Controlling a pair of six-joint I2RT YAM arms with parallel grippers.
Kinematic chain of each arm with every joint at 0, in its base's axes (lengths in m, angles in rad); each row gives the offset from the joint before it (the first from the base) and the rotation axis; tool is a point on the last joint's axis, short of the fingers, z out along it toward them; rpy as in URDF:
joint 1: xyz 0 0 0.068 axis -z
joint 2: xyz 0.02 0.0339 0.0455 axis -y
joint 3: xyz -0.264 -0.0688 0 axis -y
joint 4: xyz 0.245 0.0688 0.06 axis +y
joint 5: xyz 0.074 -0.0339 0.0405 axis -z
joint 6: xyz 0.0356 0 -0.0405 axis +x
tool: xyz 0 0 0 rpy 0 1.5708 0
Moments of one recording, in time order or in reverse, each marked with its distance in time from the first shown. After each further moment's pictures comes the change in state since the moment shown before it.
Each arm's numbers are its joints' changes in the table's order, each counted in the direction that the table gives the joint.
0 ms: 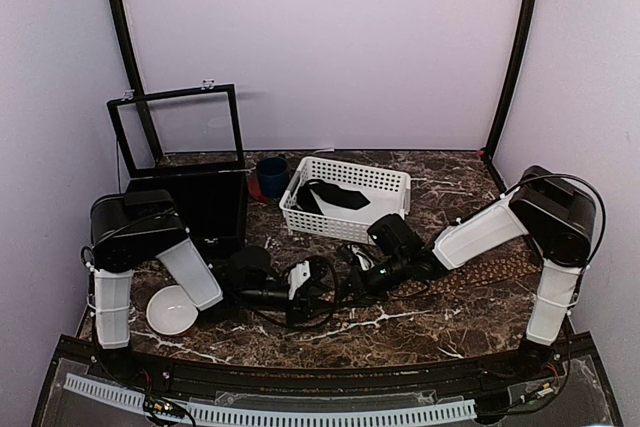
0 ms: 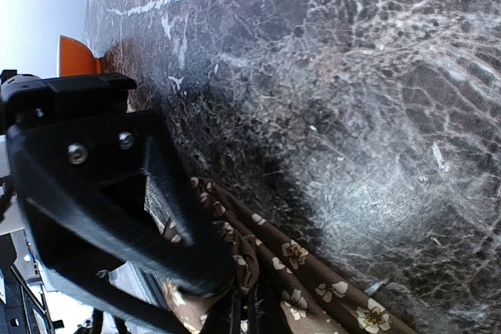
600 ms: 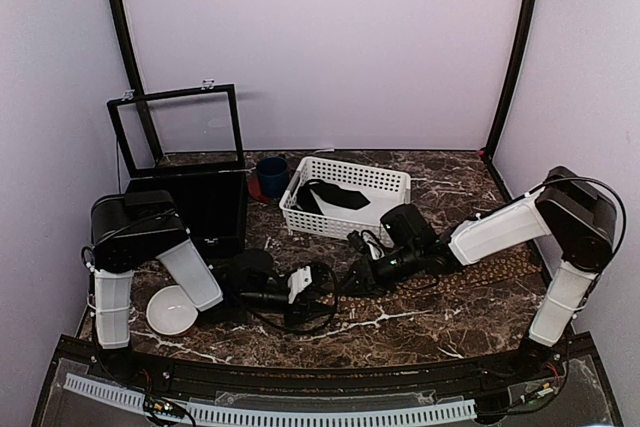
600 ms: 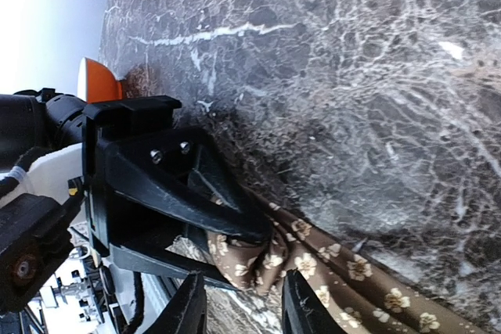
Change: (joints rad) left arm 0.000 -0.006 -0.004 0.060 -0.041 0.060; right arm 0.036 0.120 -0.046 0.010 0.018 0.014
